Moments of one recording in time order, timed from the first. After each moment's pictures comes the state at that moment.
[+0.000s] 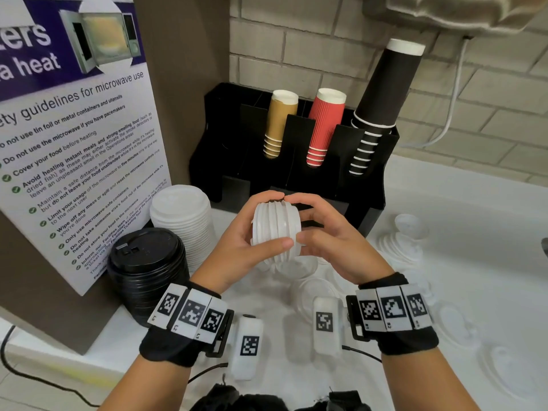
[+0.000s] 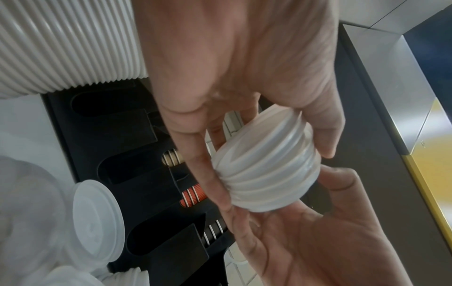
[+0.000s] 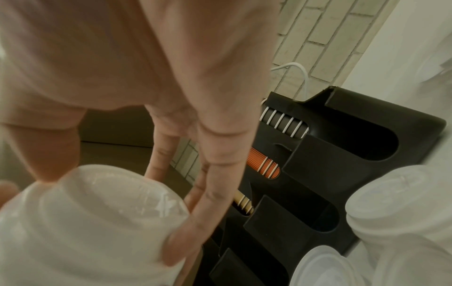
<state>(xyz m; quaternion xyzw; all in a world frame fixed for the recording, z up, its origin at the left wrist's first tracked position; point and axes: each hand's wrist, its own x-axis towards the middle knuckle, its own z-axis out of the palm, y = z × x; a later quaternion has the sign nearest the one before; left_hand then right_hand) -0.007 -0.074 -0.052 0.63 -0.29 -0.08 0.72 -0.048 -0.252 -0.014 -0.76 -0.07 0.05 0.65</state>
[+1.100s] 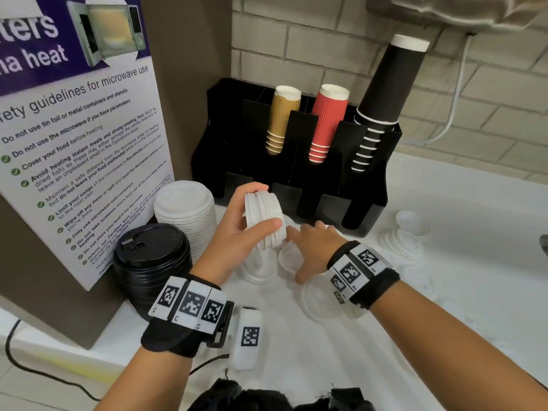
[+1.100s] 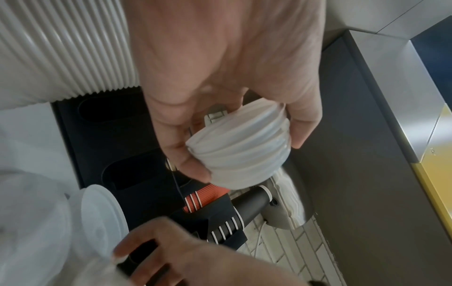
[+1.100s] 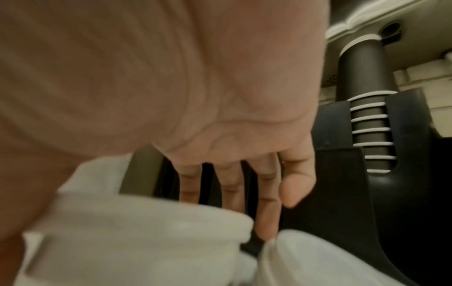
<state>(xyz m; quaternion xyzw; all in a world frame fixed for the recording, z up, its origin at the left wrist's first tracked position) 0.006 -0.067 -0.061 0.63 -0.23 -0.06 0.74 0.001 -0.243 -0.050 -0.97 -0.07 0.21 -0.08</state>
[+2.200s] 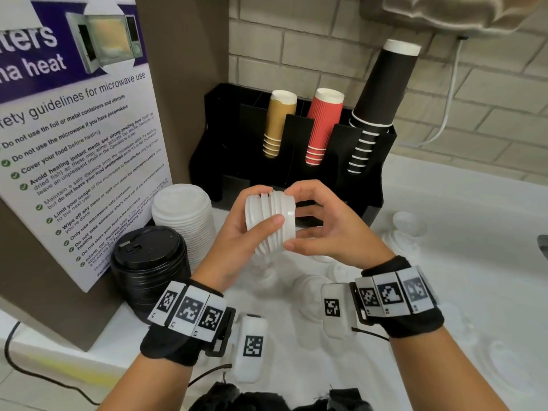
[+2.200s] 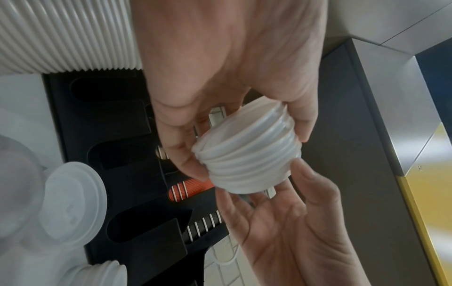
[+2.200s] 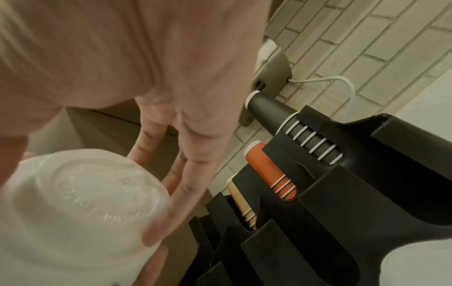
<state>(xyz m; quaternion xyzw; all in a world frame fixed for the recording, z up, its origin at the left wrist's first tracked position) -0.006 -0.074 -0.052 0.58 -0.22 -0.10 0.78 -0.040 -0.257 -0.004 -0.79 -0.18 0.01 0.59</state>
